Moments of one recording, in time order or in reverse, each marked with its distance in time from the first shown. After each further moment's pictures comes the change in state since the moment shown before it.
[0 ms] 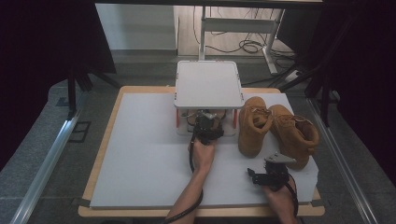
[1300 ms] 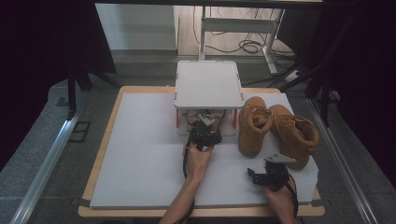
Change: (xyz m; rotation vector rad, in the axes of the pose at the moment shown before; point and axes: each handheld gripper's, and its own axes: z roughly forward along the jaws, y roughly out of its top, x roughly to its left) left arm 0.000 -0.015 -0.037 -0.015 -0.023 0.097; right arm 0.000 0.000 0.000 0.000 -0.001 0.001
